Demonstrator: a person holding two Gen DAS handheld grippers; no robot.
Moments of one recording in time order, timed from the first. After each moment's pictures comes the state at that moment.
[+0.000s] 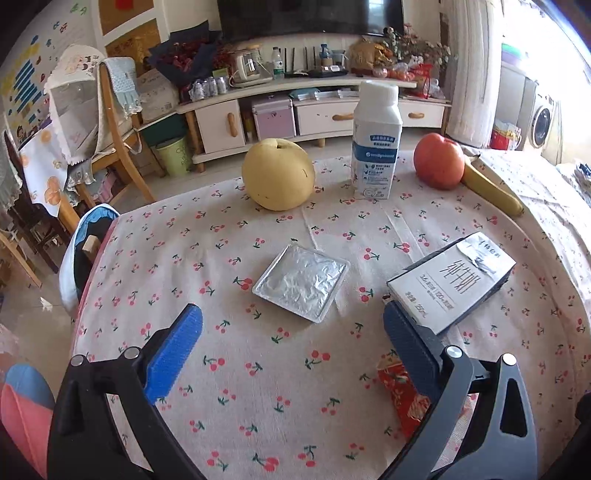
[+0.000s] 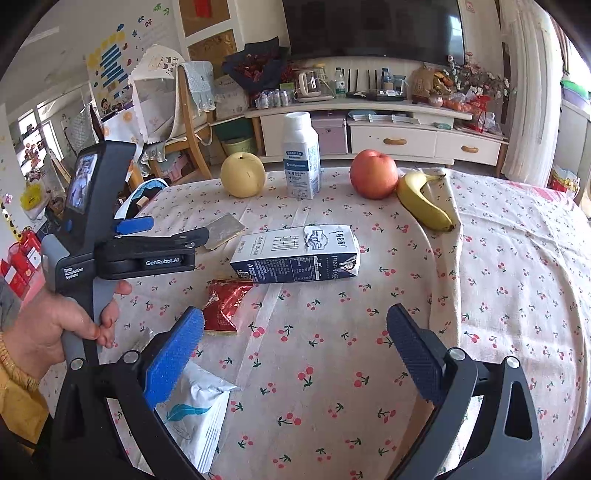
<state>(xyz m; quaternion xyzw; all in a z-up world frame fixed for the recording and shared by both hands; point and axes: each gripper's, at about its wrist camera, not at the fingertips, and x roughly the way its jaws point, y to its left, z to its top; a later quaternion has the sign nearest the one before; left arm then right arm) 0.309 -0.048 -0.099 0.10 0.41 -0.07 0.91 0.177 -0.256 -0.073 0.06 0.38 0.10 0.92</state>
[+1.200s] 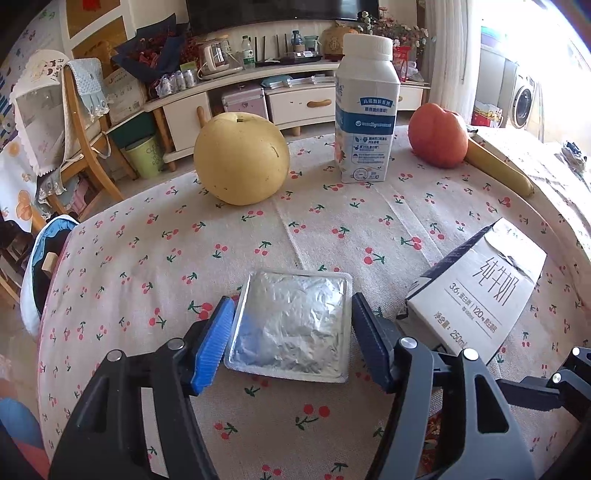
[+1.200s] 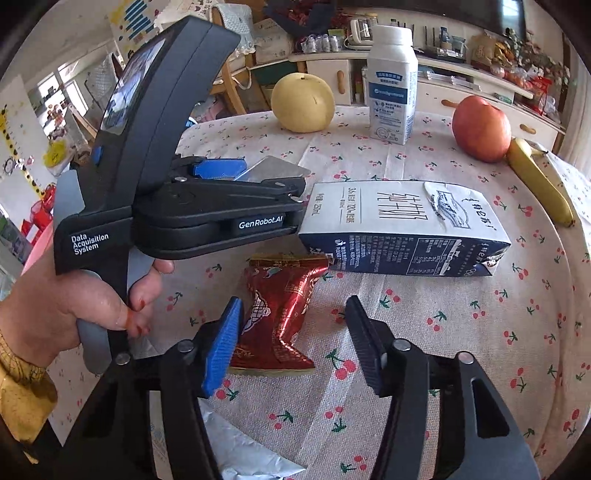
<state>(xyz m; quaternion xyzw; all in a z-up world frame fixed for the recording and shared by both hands) 0.342 -0.060 -0.134 0.11 0.41 -0.12 0.90 0.235 -0.177 -0.126 0.01 0.46 0.17 0.87</state>
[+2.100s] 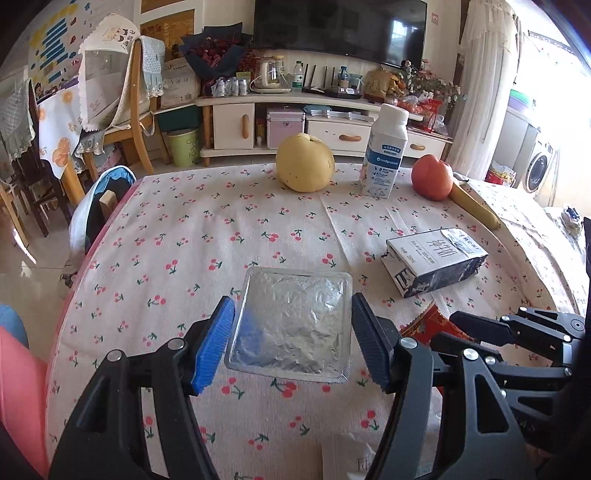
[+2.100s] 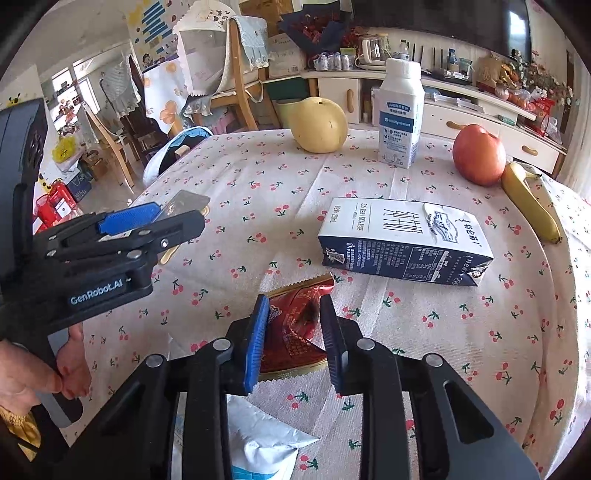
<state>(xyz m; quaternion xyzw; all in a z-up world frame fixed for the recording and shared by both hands) 0.238 0.007 -0.095 0.00 0.38 -0.08 0.92 0.212 -0.177 -0.106 0.01 0.42 0.18 0.89</state>
